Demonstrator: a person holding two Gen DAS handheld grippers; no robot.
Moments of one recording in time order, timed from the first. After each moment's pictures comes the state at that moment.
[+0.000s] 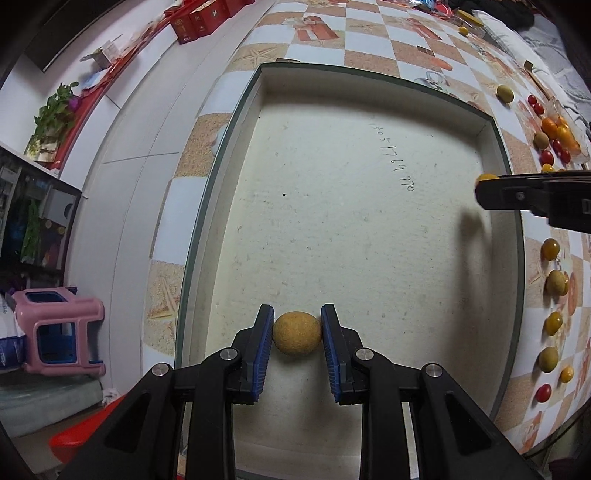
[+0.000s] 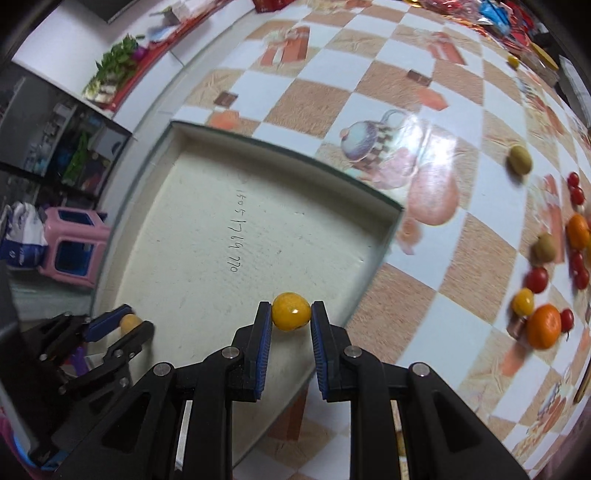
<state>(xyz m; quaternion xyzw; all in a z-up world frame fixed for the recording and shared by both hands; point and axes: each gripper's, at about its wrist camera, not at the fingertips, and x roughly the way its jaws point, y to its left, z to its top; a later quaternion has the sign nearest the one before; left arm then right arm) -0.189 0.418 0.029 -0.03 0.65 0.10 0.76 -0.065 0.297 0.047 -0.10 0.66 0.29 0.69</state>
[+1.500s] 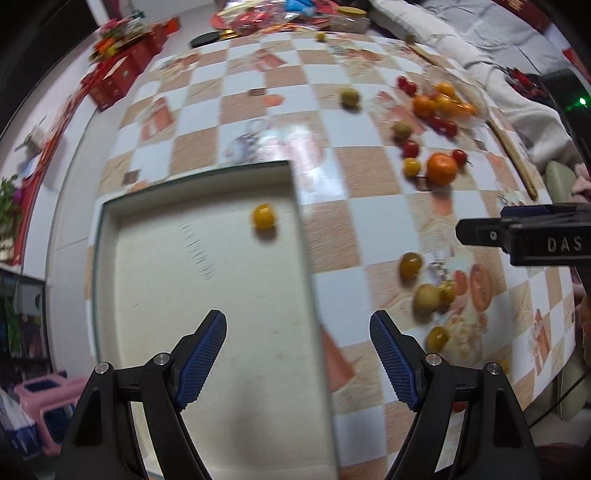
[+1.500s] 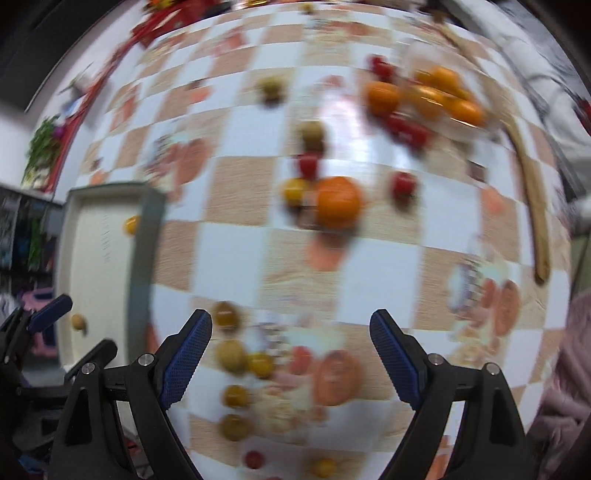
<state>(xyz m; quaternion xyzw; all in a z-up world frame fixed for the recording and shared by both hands) -0.134 0.284 0.082 0.04 0.62 -0.05 0.79 -0.058 0.103 0.067 0.01 0.67 0.12 0.73</state>
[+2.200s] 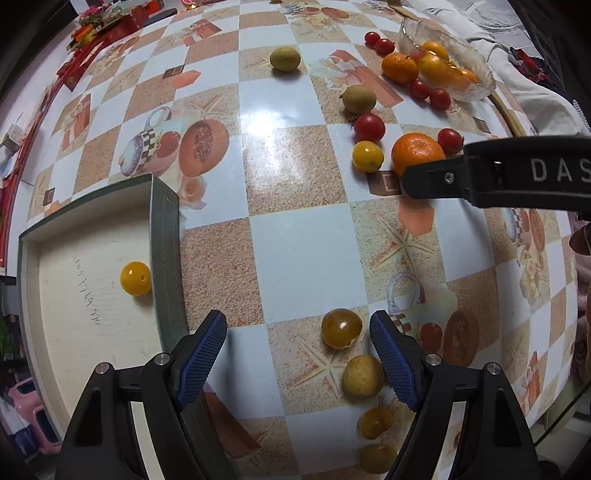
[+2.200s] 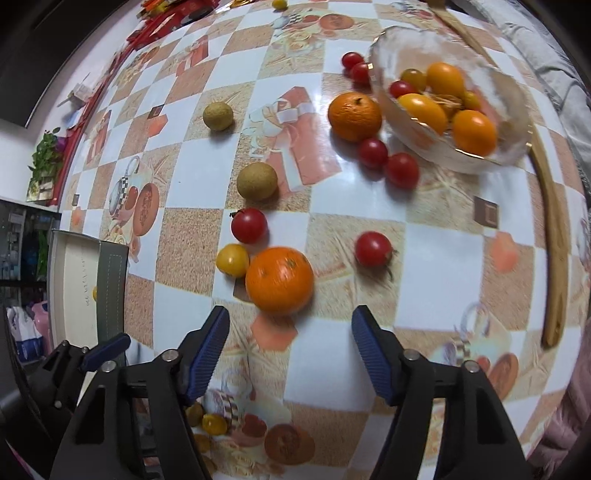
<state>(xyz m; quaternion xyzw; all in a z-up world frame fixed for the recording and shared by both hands) -0.085 0.213 0.021 0.03 0.66 -0.06 0.75 0.007 0.080 0.036 0.03 0.67 0.16 0.72</state>
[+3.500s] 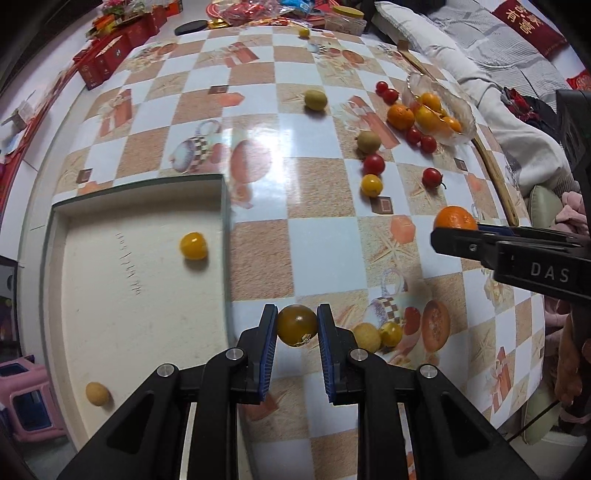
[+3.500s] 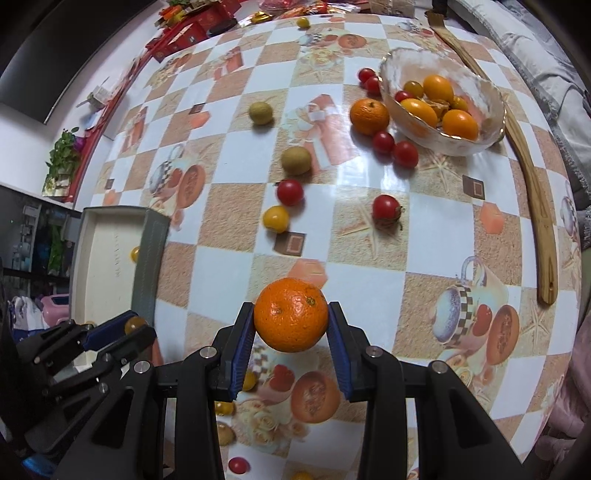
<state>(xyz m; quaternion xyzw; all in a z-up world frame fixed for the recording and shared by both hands) -0.120 0.258 0.076 -0.03 0.62 -0.06 0.78 -0.046 0.080 0.075 0.03 0.65 0.18 0.74</state>
